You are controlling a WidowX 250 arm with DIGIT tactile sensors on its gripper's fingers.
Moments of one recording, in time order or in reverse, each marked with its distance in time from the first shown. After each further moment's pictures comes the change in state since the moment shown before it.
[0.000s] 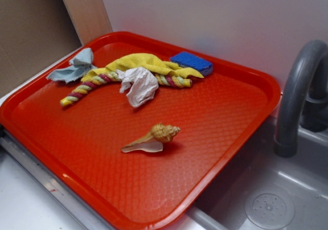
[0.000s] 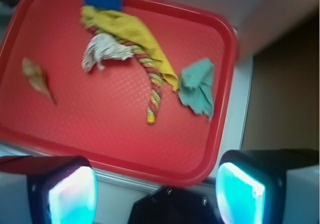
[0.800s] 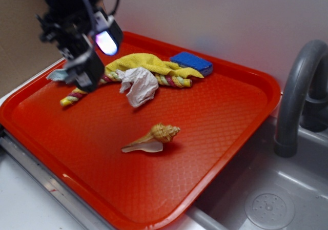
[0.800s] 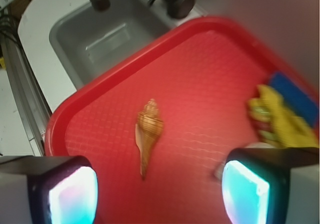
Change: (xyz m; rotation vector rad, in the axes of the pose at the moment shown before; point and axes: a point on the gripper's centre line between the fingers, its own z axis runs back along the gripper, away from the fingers) arm 0.074 -0.122 -0.102 -0.314 -0.145 -0.517
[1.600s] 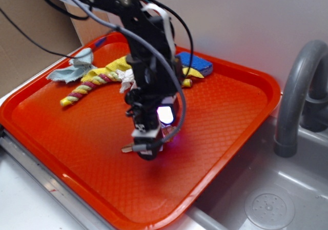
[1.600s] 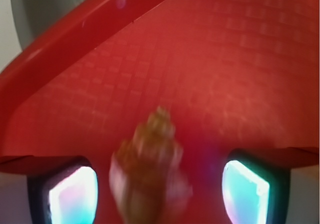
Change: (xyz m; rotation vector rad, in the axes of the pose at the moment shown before) arm 0.015 -0.003 -0.107 -0.119 0.229 -0.104
